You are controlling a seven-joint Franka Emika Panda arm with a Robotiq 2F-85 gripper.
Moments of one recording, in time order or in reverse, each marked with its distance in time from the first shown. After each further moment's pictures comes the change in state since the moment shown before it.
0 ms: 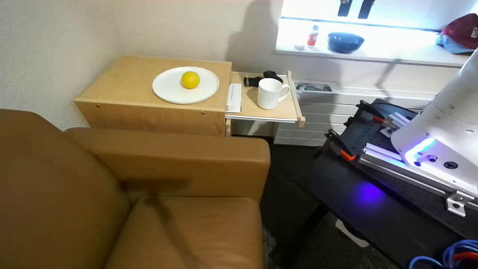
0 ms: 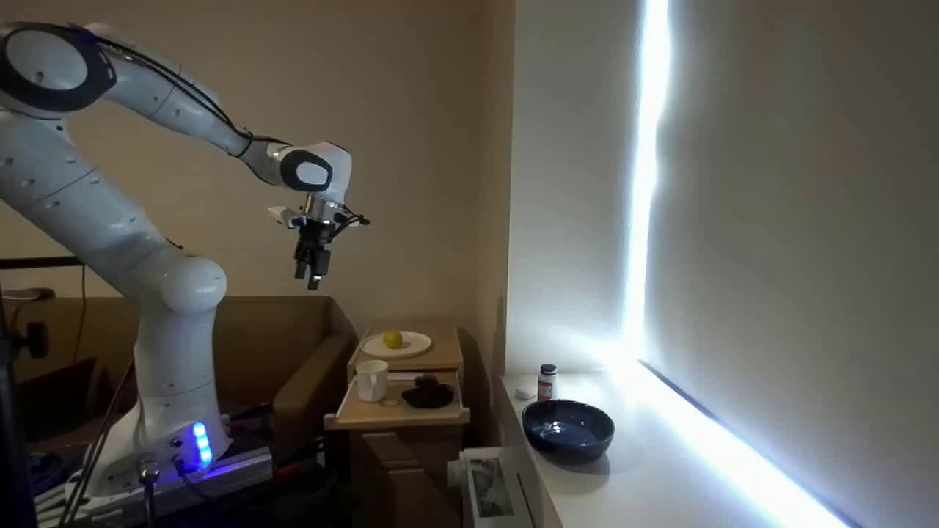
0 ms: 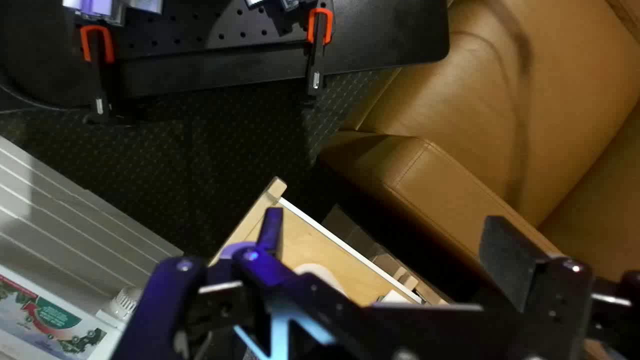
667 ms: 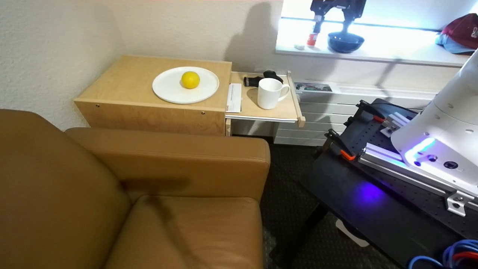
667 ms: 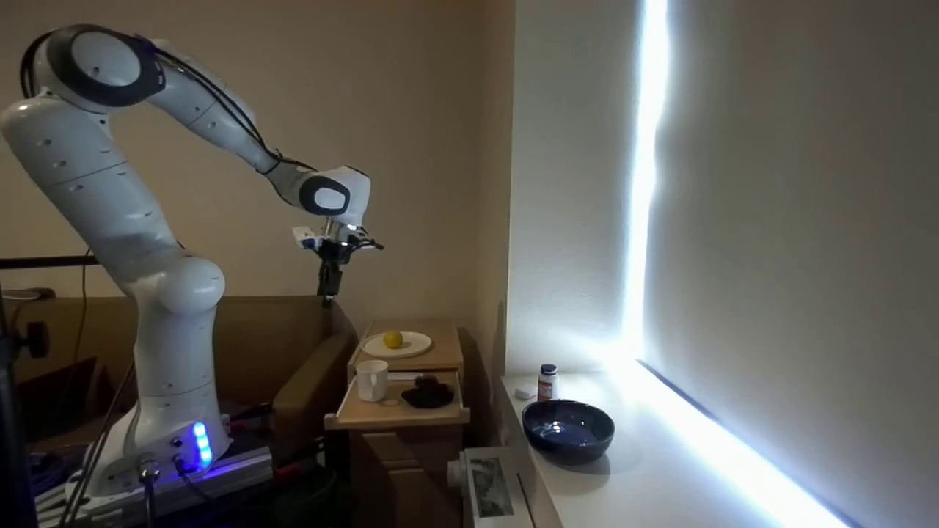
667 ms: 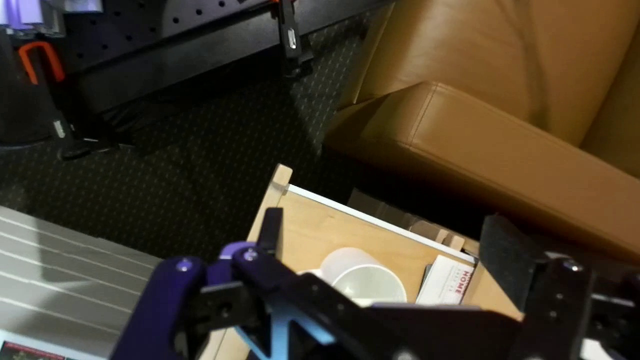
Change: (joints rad) arm -0.045 0.215 0.000 0.006 0.058 0.203 0.147
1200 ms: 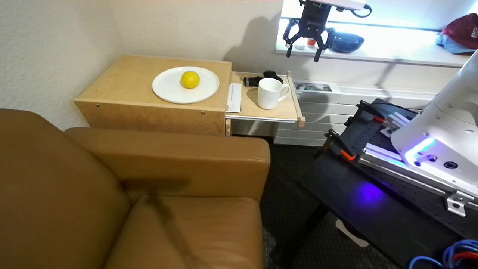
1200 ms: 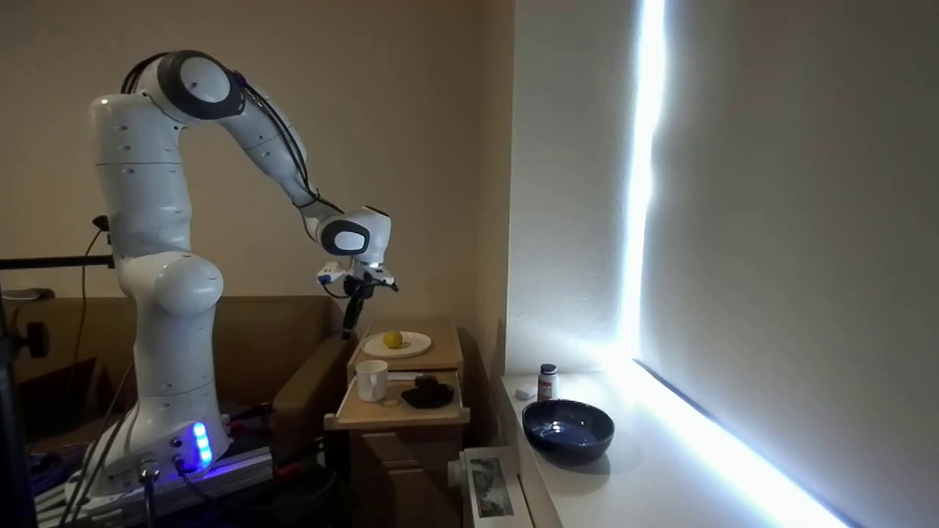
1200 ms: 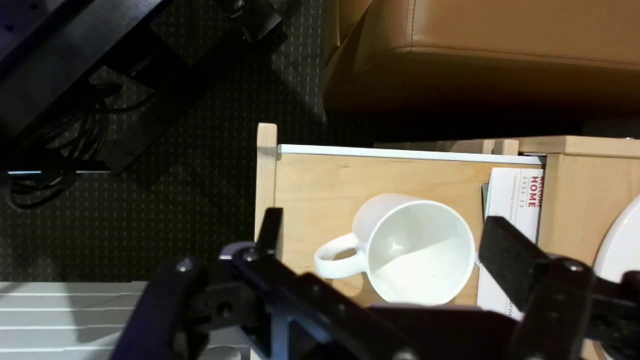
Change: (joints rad) arm -0.017 0.344 0.000 0.053 0.077 0.325 0.216
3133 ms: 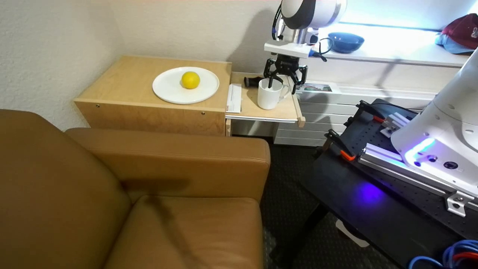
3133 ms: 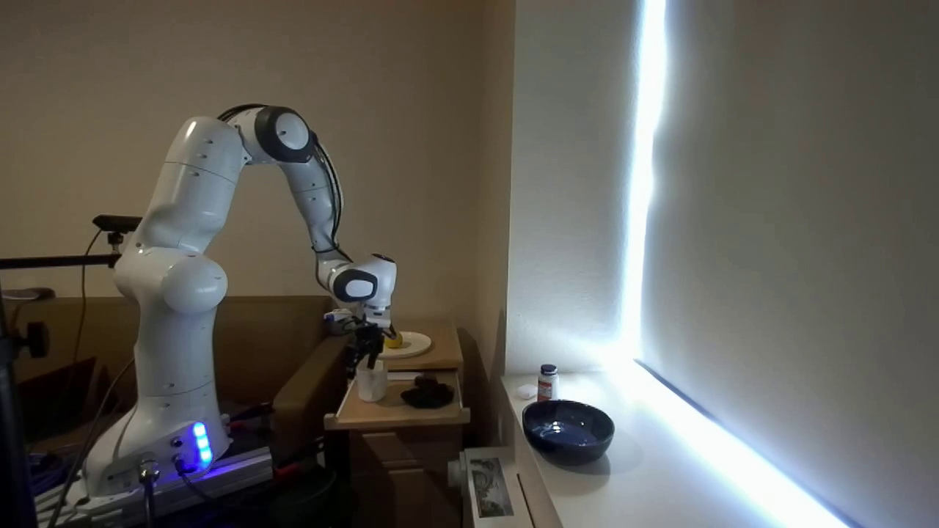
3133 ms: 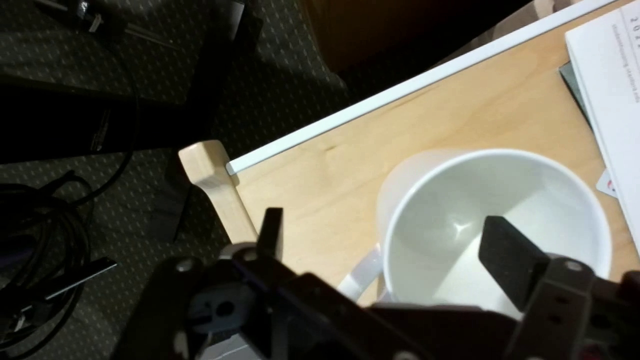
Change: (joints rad) arm 0.068 0.451 0.009 0.146 0.008 0.308 0.502
